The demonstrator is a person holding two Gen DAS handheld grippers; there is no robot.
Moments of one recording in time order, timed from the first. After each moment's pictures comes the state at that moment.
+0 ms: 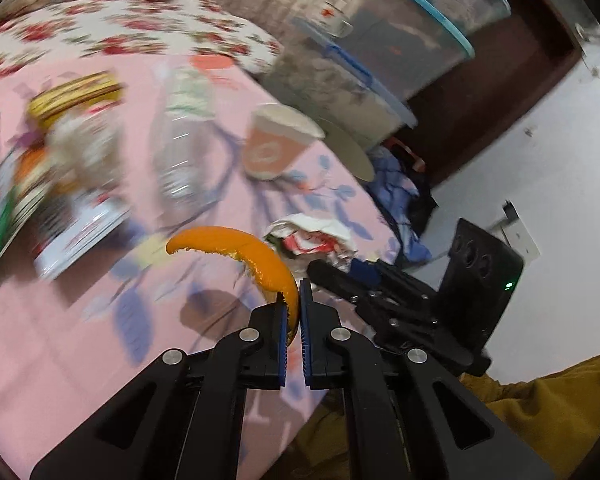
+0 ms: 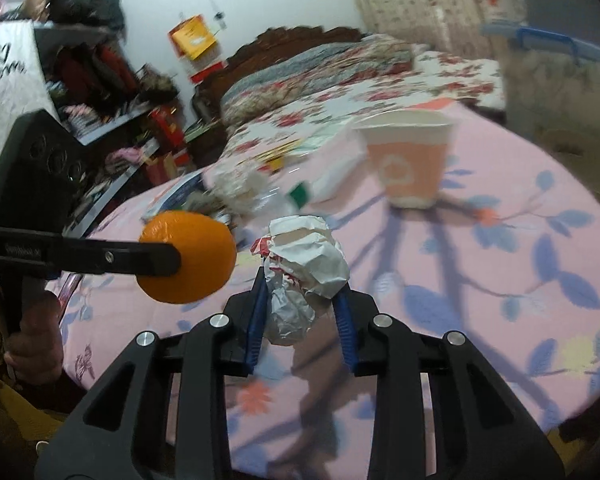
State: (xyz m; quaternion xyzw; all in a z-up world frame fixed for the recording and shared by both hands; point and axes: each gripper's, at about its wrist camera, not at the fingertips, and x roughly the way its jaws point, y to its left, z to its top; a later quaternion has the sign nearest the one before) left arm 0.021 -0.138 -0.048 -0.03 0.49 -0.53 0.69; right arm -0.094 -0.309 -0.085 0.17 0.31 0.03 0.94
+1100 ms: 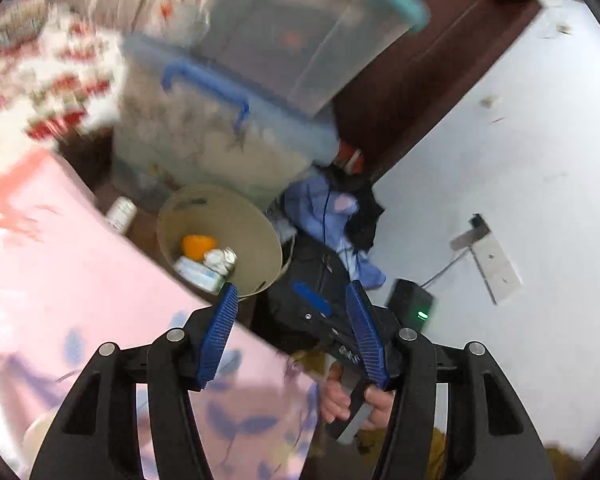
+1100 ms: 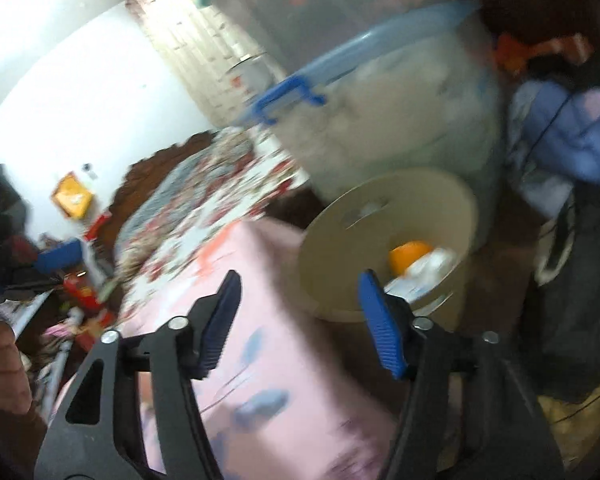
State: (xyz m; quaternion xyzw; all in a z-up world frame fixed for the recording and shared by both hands) left arm 0.081 -0.403 0.050 0.01 0.43 -0.64 0.64; right arm -0.112 -0.595 -0.081 0.34 0.18 -0.16 0.91
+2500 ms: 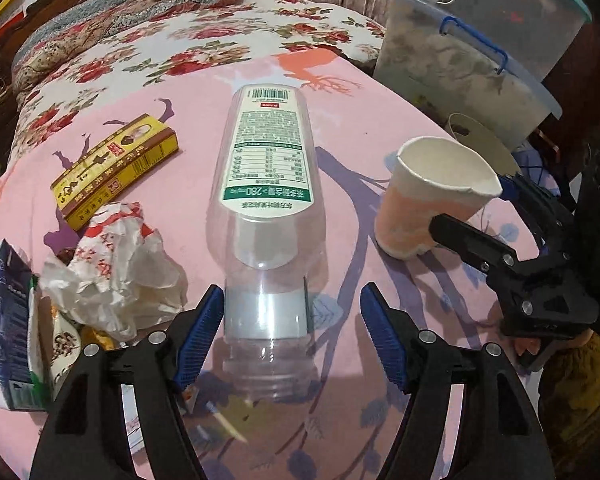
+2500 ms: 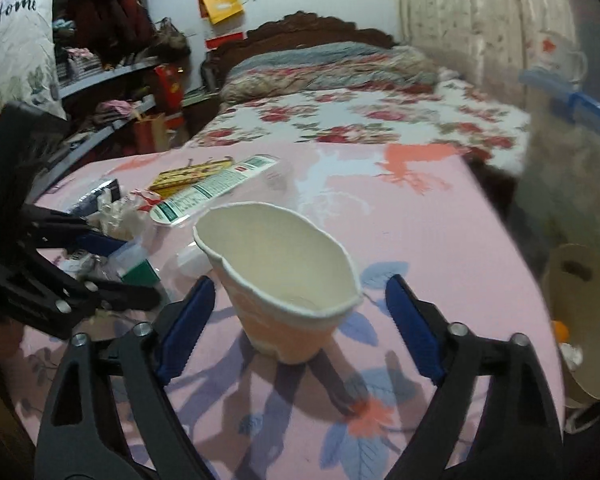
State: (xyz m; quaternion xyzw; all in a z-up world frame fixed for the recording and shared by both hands) left arm 0.108 -0.228 -0.085 0.12 0.50 -0.32 0.80; right arm 0.042 -0.406 -0.080 0.04 0.34 0.08 0.94
